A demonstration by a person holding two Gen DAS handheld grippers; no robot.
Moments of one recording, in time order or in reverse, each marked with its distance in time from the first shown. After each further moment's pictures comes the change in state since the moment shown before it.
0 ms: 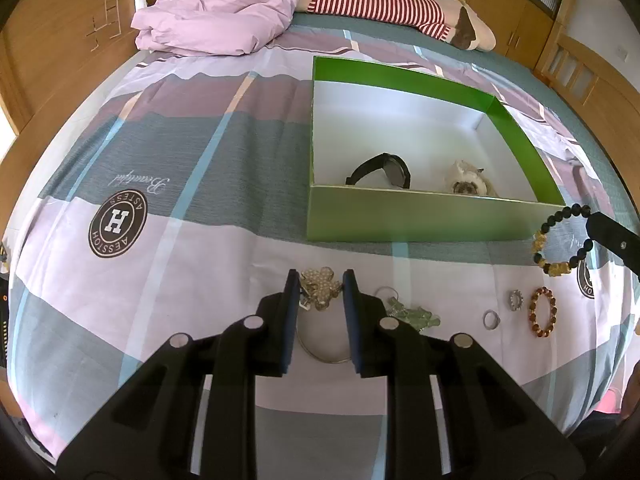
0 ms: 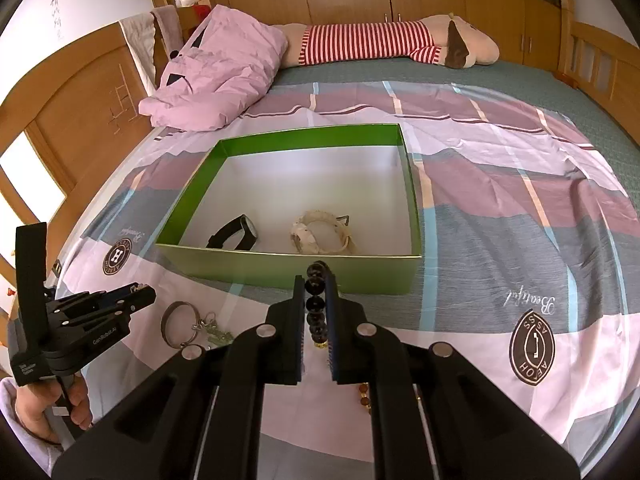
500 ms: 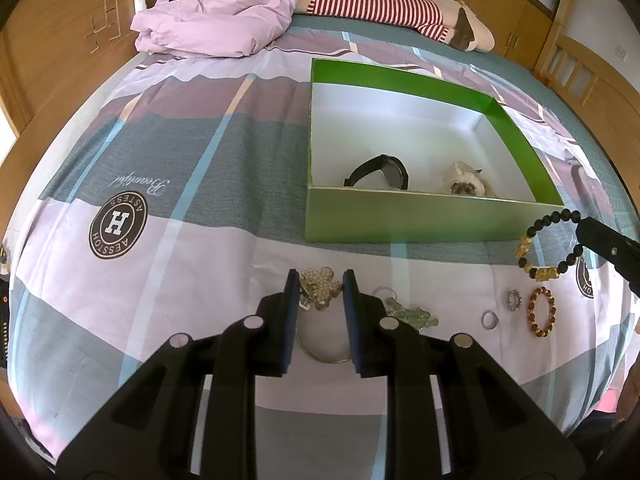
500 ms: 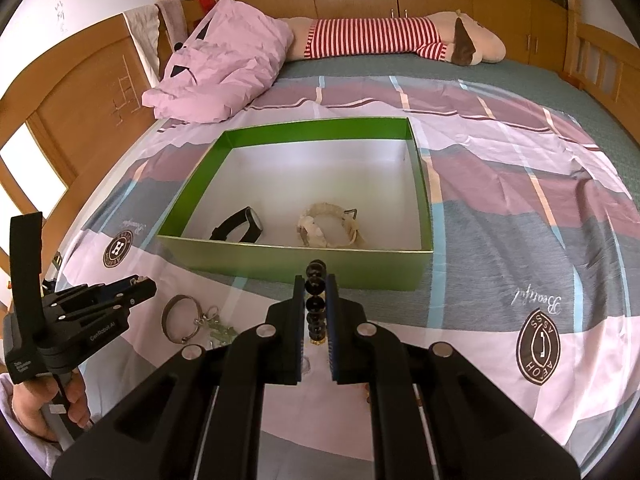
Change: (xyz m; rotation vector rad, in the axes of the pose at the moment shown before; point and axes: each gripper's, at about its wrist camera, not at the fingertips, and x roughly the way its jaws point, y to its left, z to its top) left arm -0.001 -0.002 -0.001 0.006 -0.005 0.001; right arm 0.008 0.006 -0.004 -0.017 0.025 0.004
